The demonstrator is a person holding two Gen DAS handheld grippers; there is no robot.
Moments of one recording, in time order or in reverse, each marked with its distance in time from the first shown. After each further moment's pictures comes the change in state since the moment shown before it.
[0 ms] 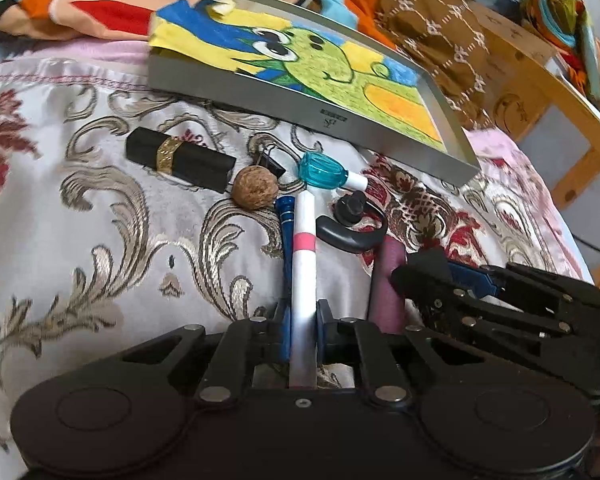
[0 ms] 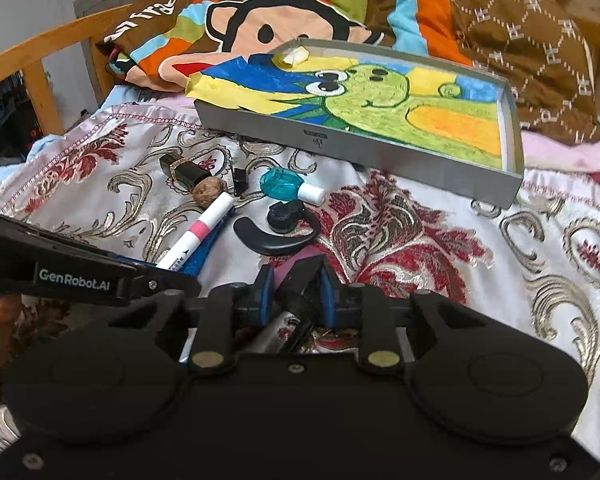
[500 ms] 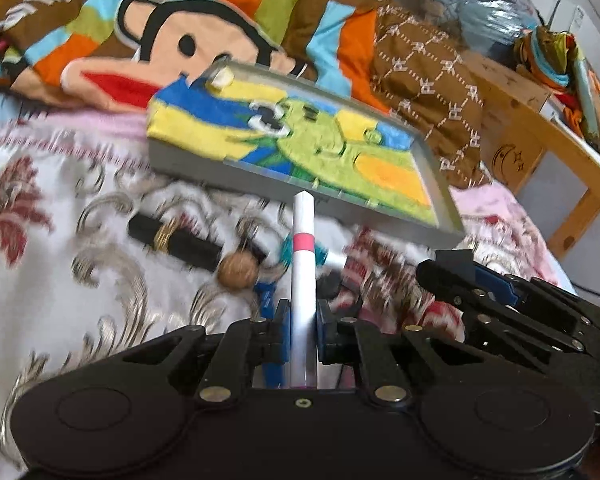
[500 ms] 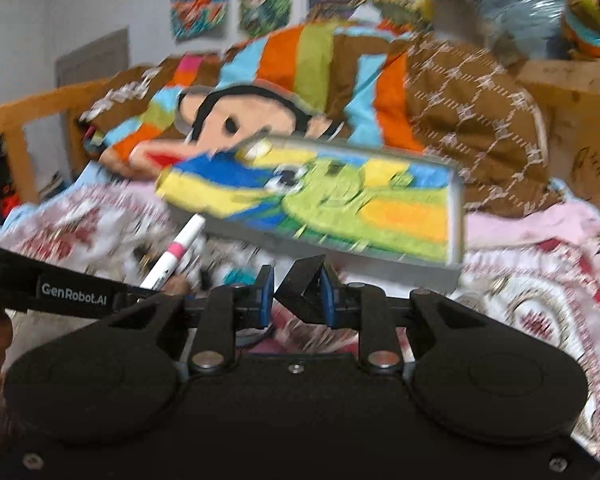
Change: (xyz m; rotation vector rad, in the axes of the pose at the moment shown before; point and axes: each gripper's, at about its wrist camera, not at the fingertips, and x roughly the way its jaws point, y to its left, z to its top) left arm -0.024 -0.031 0.025 0.027 -0.176 0.039; right arm -0.040 -0.014 0.027 0.067 -0.288 -0.118
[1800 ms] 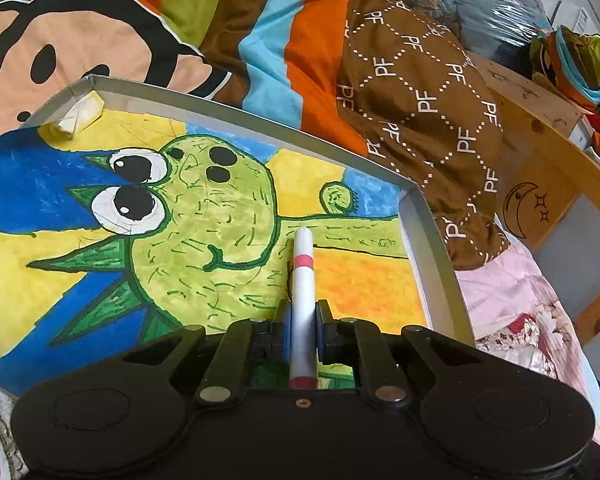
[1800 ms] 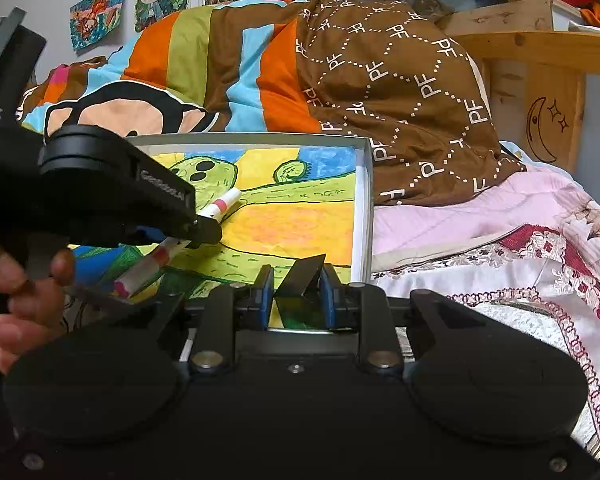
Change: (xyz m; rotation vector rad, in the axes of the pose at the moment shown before) left arm 0.190 -0.058 0.114 0.002 -0.005 -0.068; right arm 0.139 -0.081 -0.007 0.118 0.063 -0.174
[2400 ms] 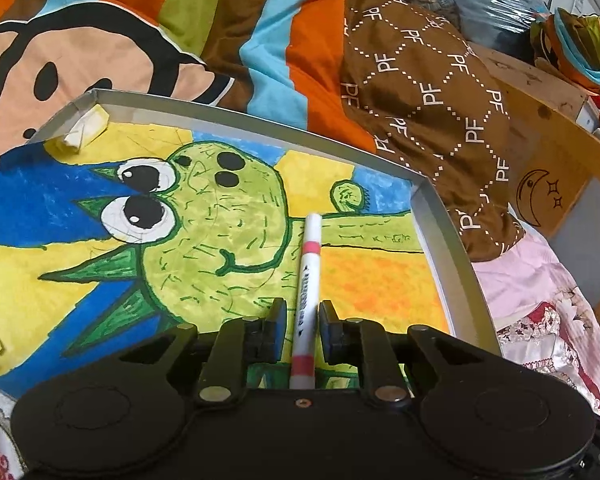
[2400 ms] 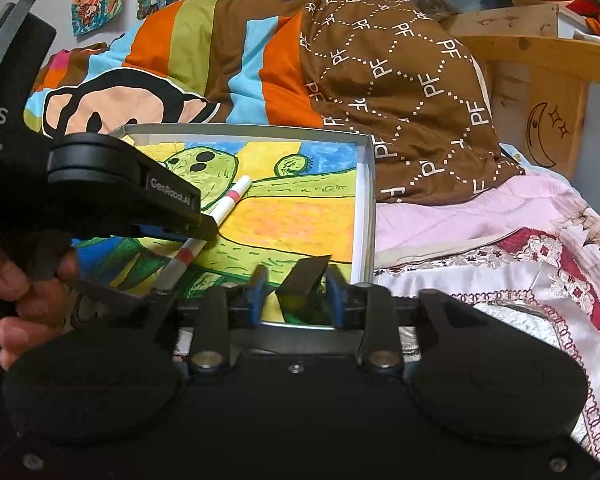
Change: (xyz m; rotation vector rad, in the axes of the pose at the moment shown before) left arm -0.001 -0.004 -0.003 0.058 -0.009 0.052; right arm -0.002 0.004 0.004 -0.036 0.012 -0.008
